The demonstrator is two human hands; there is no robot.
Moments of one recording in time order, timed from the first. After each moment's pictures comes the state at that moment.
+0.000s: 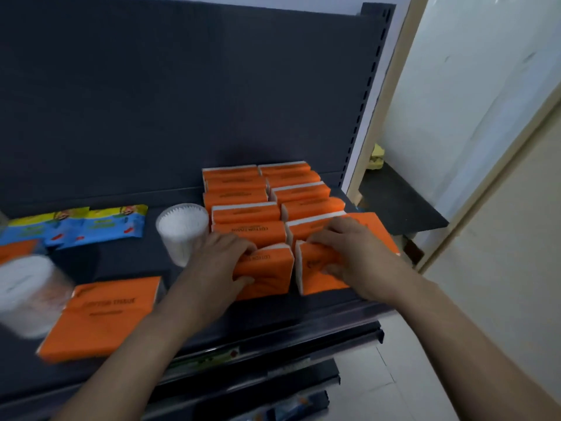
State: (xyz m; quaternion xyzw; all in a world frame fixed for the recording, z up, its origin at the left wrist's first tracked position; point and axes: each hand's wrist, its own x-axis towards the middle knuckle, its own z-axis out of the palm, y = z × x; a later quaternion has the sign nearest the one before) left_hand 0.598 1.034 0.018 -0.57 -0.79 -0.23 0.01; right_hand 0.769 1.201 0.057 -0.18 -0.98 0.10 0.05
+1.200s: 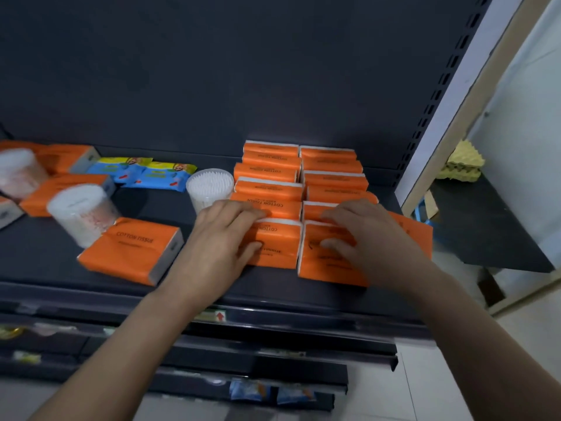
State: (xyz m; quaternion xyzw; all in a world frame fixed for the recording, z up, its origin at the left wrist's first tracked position) left_hand 0.641 1.039 0.013 -0.48 -0.83 -0.23 0.19; right_hand 0.759 1.246 0.058 -0.02 -0.99 0.10 0.09
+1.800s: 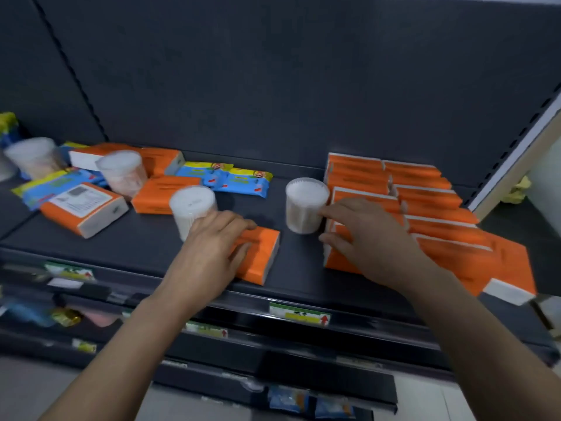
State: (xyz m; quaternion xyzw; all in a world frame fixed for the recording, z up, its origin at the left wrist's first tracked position) left_hand 0.583 0.890 0.015 -0.42 -0.86 -0.23 0.17; right_hand 0.680 1.115 0.063 0.03 -0.99 0.09 0.12
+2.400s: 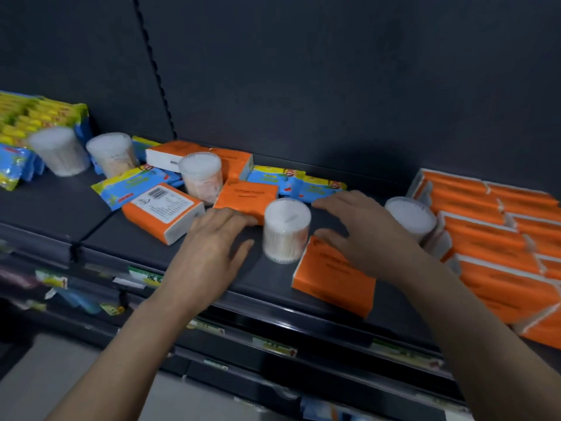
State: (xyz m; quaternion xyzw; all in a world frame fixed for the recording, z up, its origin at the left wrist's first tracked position) left_hand 0.505 0.770 0.019 -0.36 -0.88 -0.25 0.17; right_hand 0.567 0.997 0.065 0.07 -0.99 0.12 0.10
